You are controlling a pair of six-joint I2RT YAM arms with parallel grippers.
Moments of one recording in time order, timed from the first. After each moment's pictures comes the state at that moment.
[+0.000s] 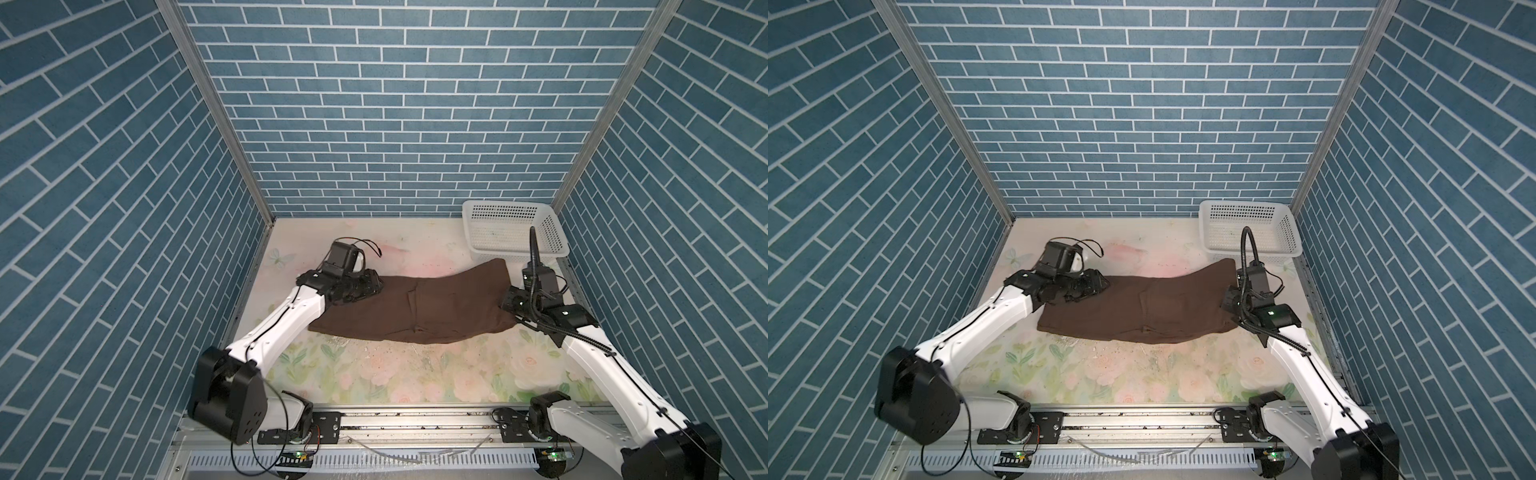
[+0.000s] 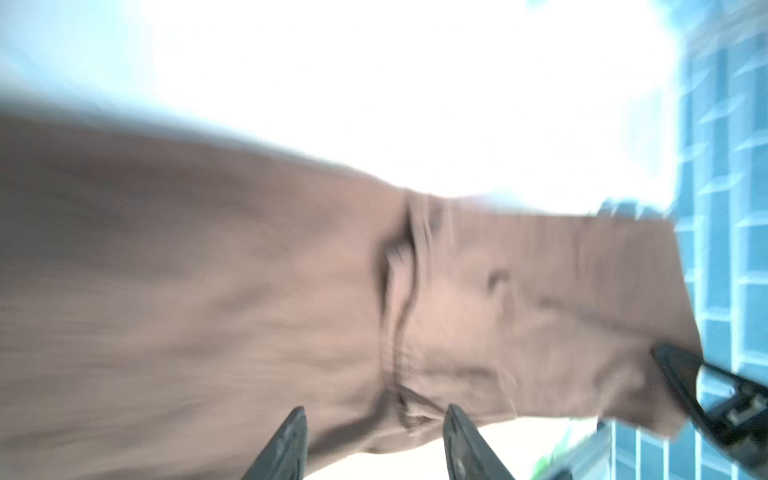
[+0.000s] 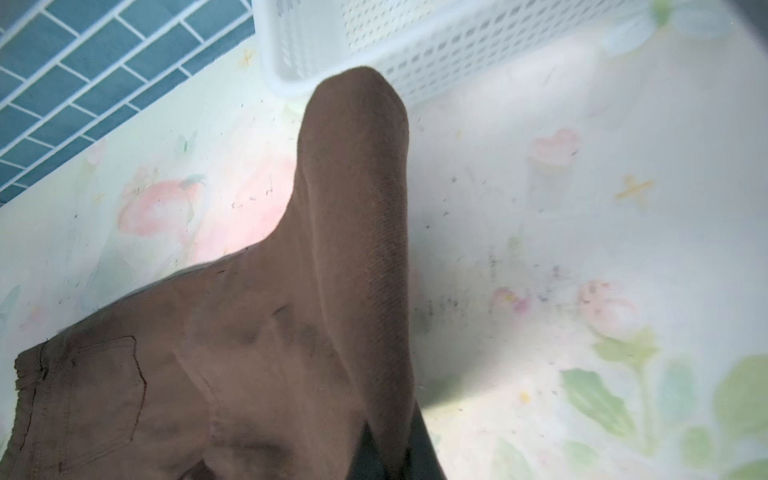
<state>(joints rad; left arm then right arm) -0.36 1.32 1.06 -0.57 0.26 -0.66 0.30 0.98 0.86 -0.68 0.11 0.54</state>
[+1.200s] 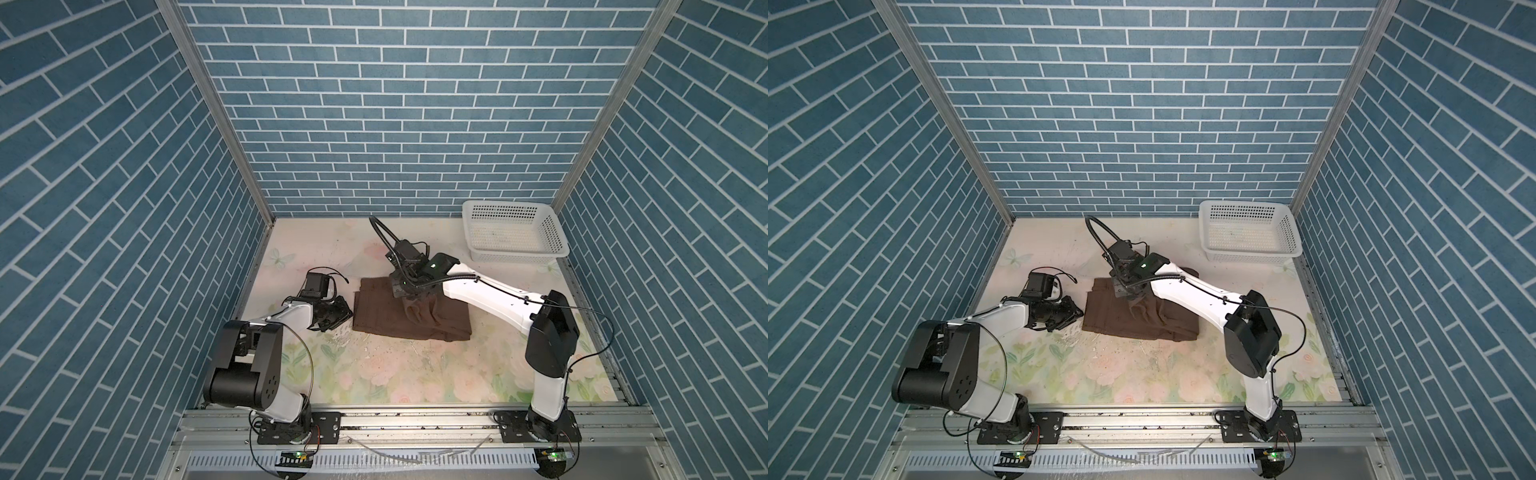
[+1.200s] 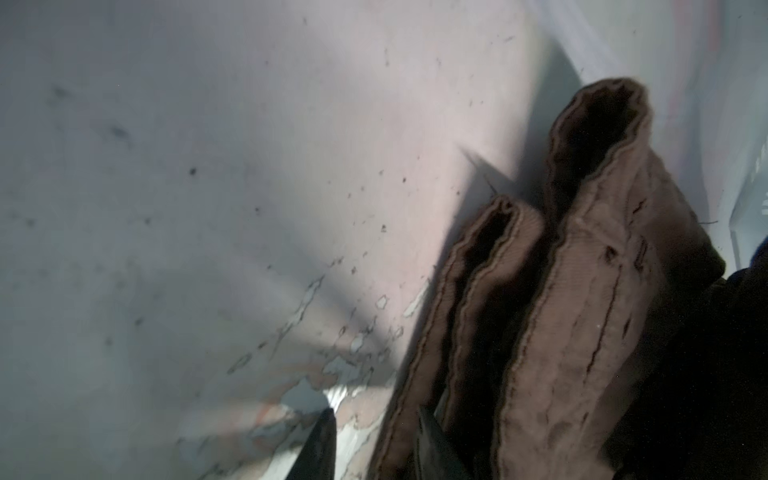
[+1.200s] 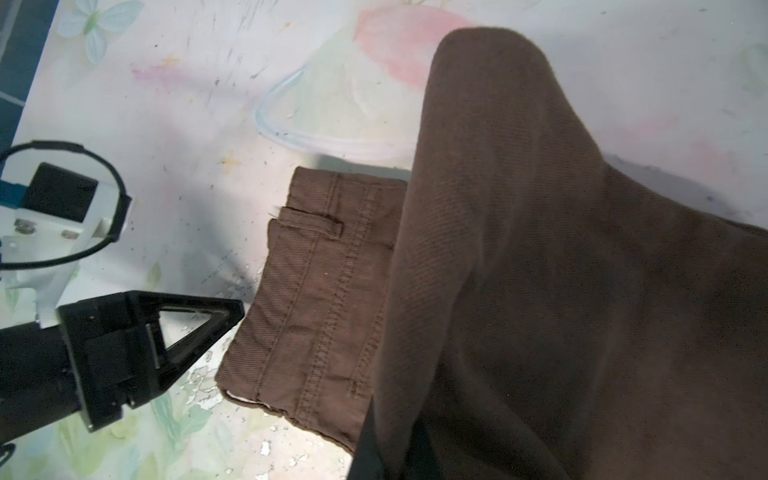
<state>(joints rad) -0.12 1.52 0.68 -0.26 0.36 -0.66 0.97 1.94 1.71 -0.77 0.16 0.57</state>
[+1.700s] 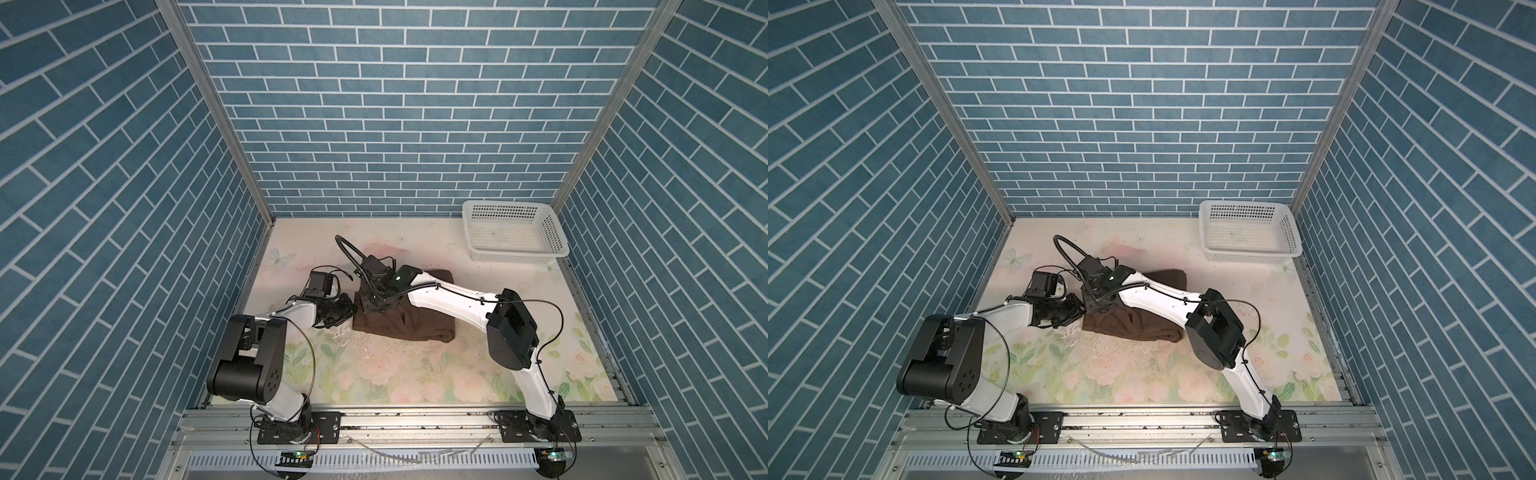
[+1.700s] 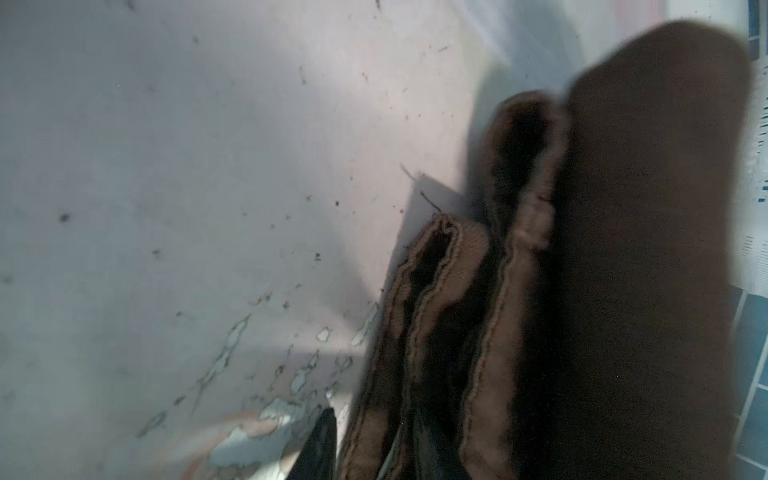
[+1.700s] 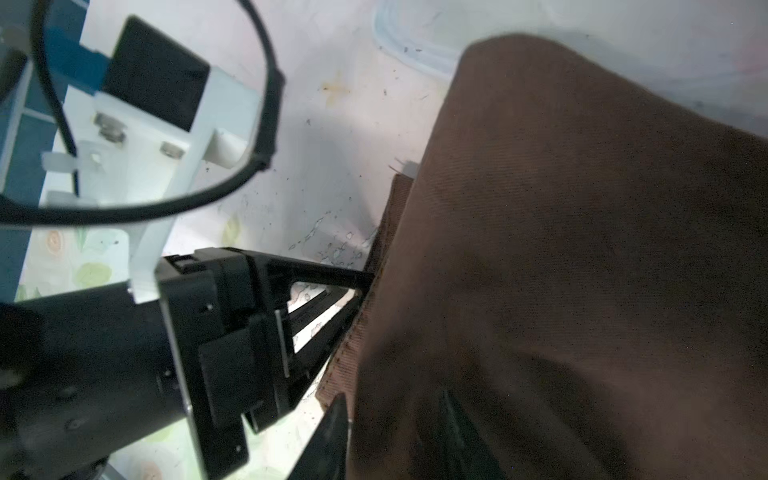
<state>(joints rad) -0.15 1.55 0.68 -0.18 0.39 -0.67 1.07 2.16 1.87 -0.72 0.01 0.61</state>
